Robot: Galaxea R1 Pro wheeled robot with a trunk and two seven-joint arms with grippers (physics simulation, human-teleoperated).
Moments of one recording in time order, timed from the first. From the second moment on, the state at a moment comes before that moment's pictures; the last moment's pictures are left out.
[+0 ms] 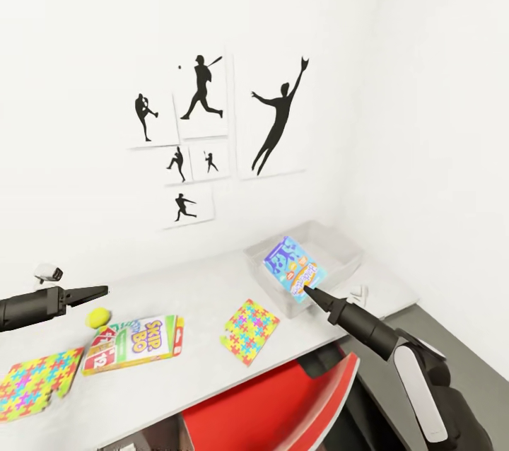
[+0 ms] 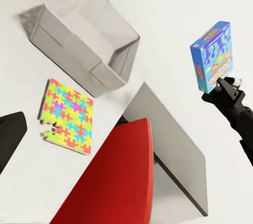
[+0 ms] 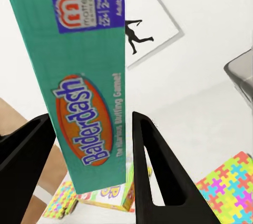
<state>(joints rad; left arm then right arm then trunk) -0.48 0.51 0.41 -1.22 0.06 1.02 -1.57 -0.28 -0.06 -0.12 -1.45 -0.56 0.54 0.74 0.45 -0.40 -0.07</state>
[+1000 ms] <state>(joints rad) -0.48 0.51 0.41 -1.22 0.06 1.02 -1.57 -0.28 -0.06 -0.11 -1.46 -0.56 0.54 0.74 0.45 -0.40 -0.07</state>
